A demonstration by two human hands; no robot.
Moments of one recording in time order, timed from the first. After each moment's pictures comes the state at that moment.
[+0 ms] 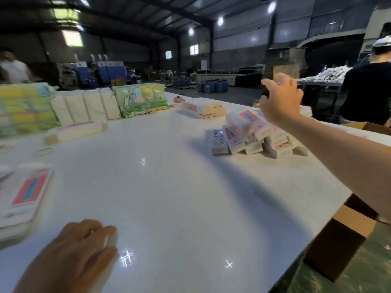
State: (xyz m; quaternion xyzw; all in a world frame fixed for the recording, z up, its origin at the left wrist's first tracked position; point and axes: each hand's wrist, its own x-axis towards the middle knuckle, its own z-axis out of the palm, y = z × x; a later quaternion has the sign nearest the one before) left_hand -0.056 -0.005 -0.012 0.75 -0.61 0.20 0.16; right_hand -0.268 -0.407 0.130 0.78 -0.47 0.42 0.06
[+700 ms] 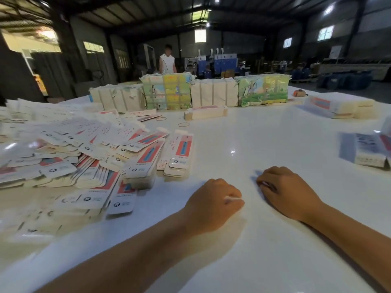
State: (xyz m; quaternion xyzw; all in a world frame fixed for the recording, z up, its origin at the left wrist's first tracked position) left_hand -0.055 -0.004 -0.002 0.81 -0.50 0.02 0.29; right_hand -0.136 -0.201 -0.010 0.97 -0.08 0.19 -0.08
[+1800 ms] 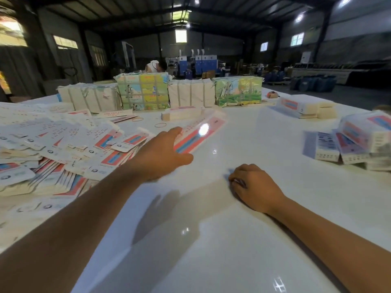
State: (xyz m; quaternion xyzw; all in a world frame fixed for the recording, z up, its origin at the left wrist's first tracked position) left_hand -0.002 0.000 0.078 0.89 -0.36 0.01 0.29; right_hand -0.139 -0.199 -0.005 0.97 -0.09 0.19 -0.14
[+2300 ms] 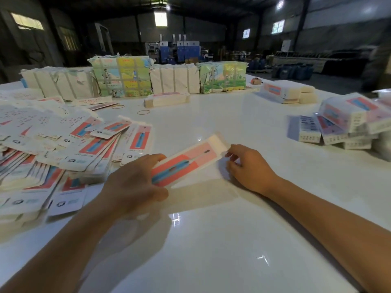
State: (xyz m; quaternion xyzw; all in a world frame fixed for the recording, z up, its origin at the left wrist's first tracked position) left_hand -0.027 0.041 0.020 0.88 -0.40 0.00 0.25; right_hand -0.140 -0.202 -0.001 0.94 -0.14 0.24 -0.22
